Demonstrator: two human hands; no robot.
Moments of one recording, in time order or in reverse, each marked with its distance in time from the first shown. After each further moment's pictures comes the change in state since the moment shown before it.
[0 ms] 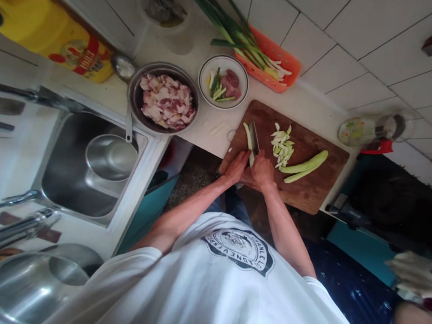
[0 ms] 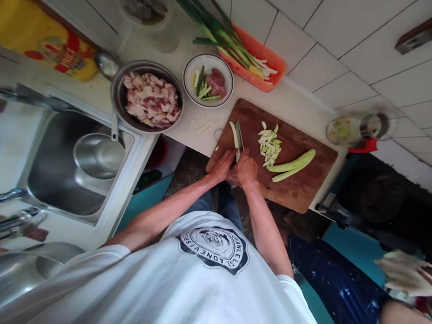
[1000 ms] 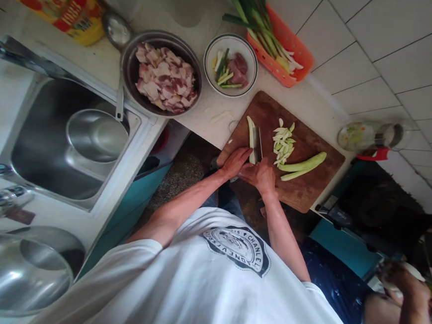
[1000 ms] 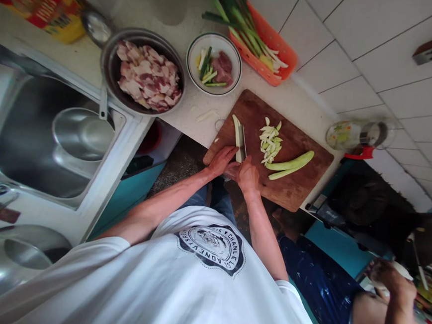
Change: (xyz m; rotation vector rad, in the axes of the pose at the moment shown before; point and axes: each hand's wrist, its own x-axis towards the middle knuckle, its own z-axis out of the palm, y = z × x) left_hand -0.003 -0.009 0.012 -0.041 0.036 0.054; right_hand -0.032 0.030 0.019 -0.074 -0.037 -0.010
